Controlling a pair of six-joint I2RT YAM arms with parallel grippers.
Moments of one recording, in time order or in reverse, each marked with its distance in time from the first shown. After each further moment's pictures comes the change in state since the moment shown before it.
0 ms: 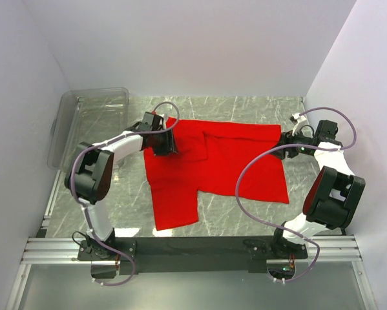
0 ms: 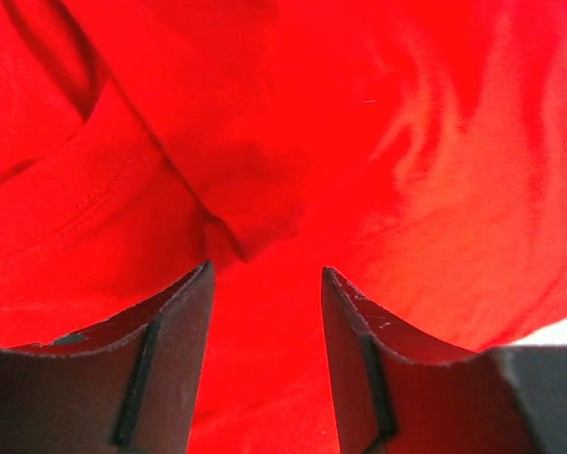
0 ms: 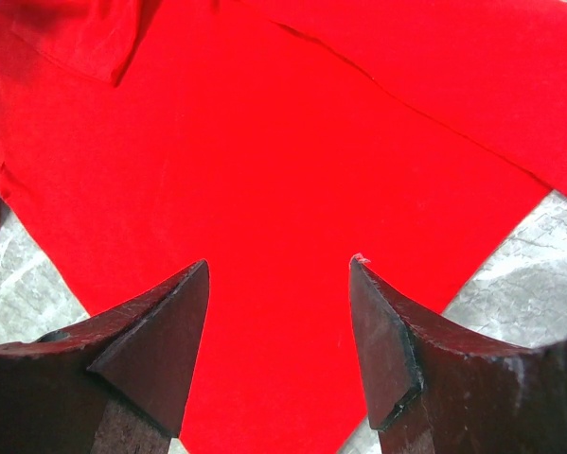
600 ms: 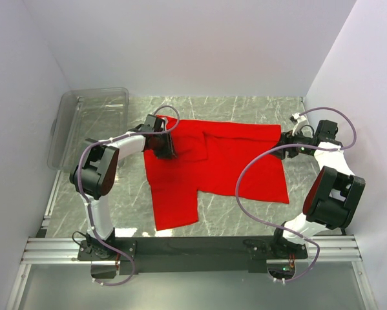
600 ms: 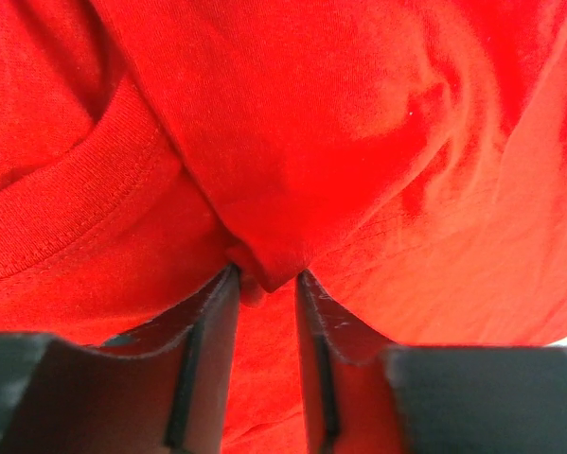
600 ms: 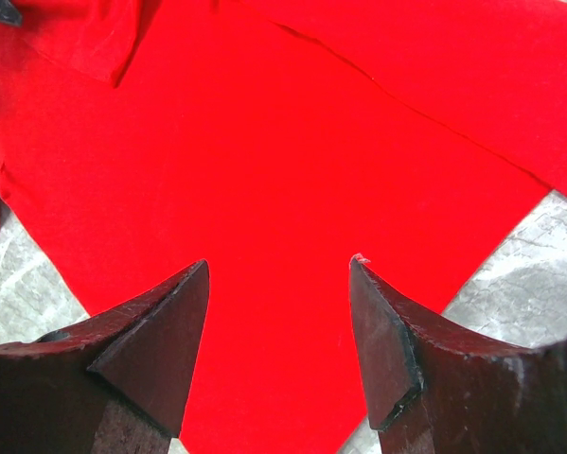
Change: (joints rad) left arm 0.000 0.081 0.006 0.014 -0.005 -0.062; right arm 0.000 0.000 0.000 0.002 0.001 0.001
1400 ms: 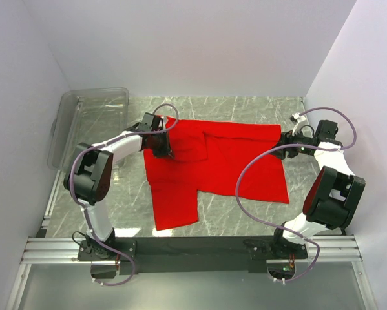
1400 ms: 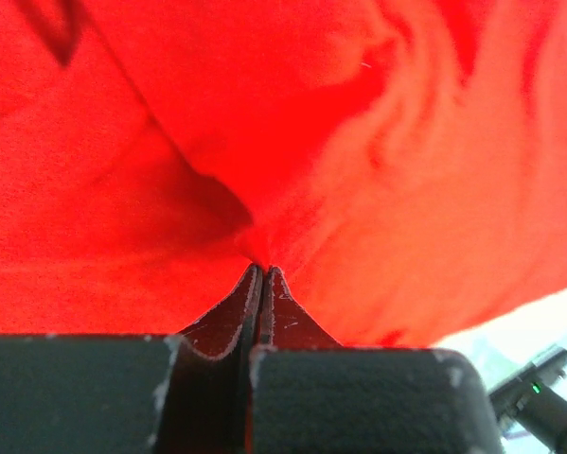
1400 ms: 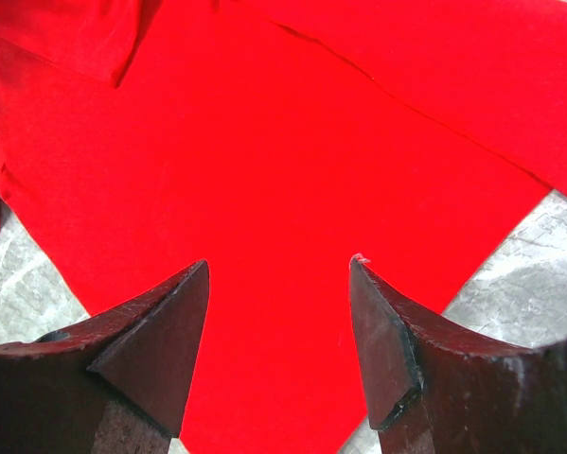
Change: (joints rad) left arm 0.000 -0.070 -0.009 -0.066 0.029 0.028; right arm 0.000 0.000 0.000 0.000 0.000 0.003
